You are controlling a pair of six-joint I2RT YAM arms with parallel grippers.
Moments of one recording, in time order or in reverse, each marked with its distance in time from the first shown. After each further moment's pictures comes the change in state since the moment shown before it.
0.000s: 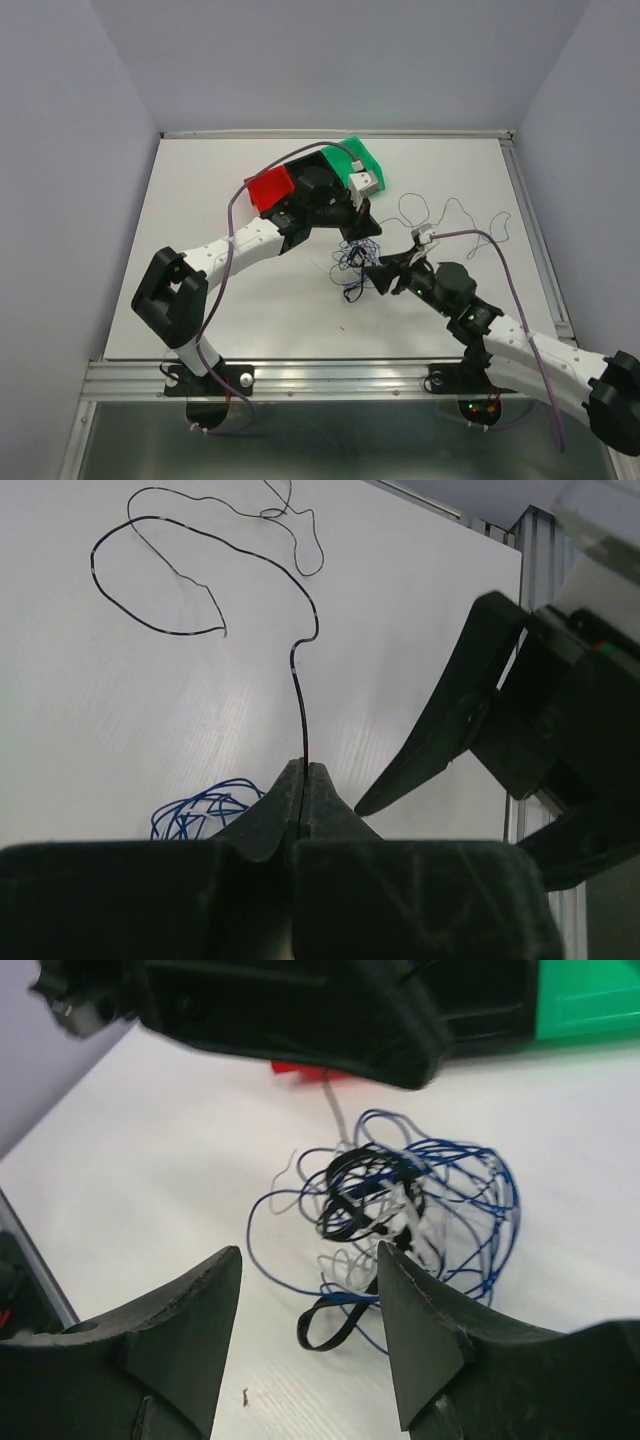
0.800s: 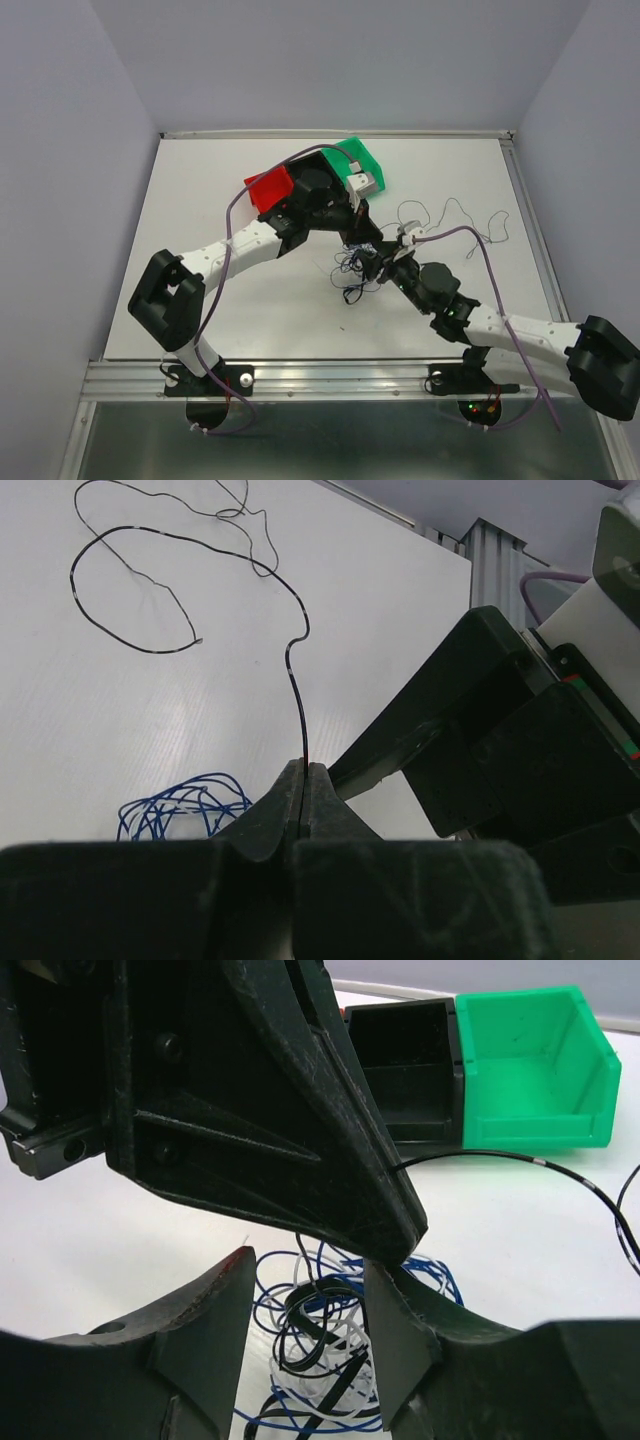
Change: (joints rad) left arm 0.000 -0.022 -0.034 0.031 0.061 -0.087; right arm 0.170 0.237 0.050 0.285 0.311 -0.206
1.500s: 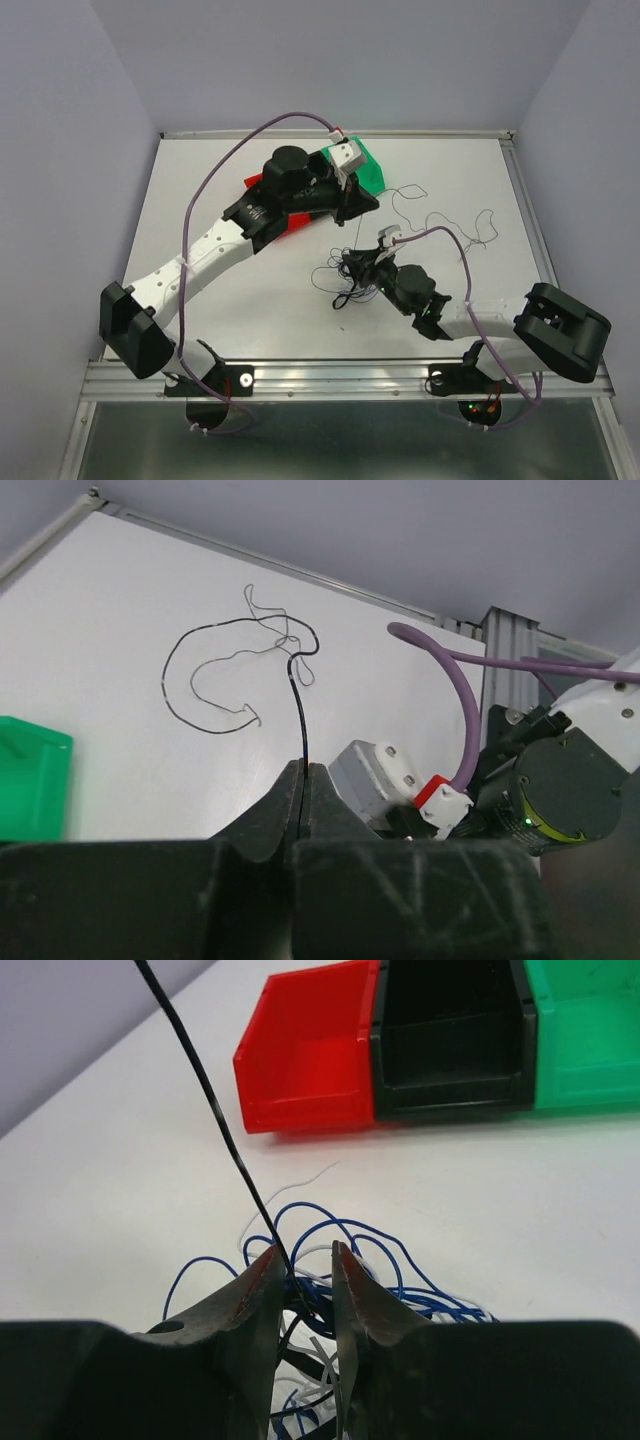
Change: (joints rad) left arm -0.001 -0.193 0.146 -0.157 -0.109 0.044; right arm 0.047 0.305 0.016 0.223 0.019 0.089
